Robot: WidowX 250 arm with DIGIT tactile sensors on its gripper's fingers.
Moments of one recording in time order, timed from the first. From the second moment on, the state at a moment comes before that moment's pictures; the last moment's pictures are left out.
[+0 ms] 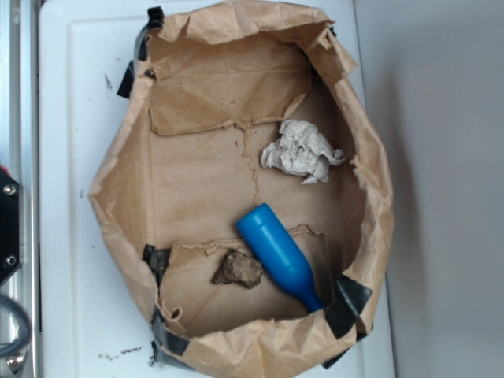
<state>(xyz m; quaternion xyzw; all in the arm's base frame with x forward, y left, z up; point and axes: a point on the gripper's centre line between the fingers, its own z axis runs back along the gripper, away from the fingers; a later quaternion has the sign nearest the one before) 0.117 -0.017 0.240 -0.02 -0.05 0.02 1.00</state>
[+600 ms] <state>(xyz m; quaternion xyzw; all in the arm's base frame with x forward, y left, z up) 0.164 -0.003 0.220 -0.02 -0.03 0.00 1.00</state>
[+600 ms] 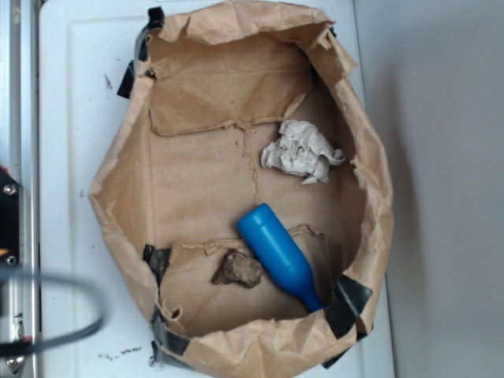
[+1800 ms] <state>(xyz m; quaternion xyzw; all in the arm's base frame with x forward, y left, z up) 0.282 -0.023 0.089 -0.04 -0.04 -0.29 0.96</state>
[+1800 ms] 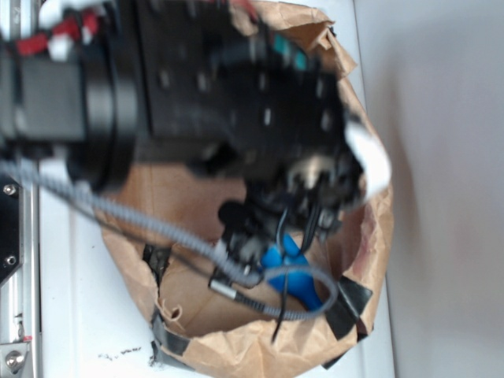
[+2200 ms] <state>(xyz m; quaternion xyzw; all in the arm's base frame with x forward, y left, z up) 0.298 -0.038 0.072 -0.02 -0.12 -0.28 0.95</state>
